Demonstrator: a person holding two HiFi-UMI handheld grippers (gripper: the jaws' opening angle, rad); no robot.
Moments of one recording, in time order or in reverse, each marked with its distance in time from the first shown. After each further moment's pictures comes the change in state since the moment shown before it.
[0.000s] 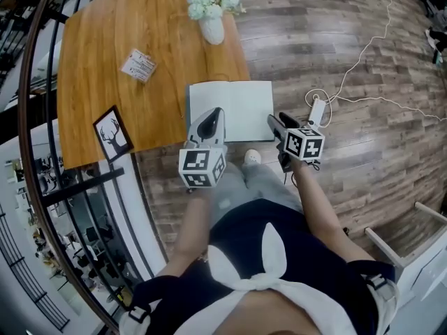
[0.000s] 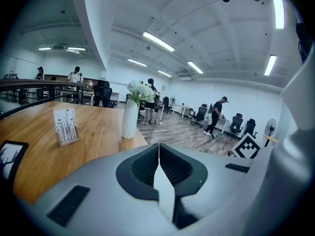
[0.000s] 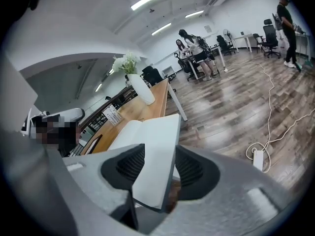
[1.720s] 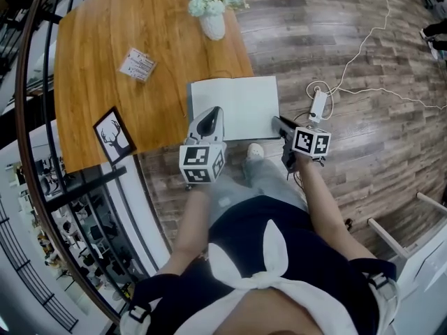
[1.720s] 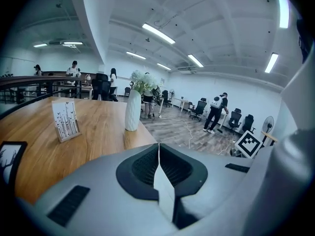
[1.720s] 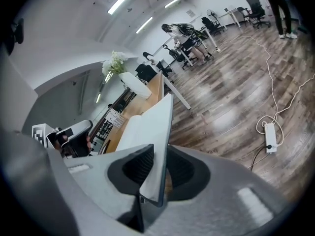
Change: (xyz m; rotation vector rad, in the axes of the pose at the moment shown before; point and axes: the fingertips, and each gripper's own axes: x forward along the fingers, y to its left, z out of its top) left arm 0.009 0.027 -0.023 -0.003 0.083 -0.013; right arm 0.013 -0.006 -0.033 0.202 0.065 0.094
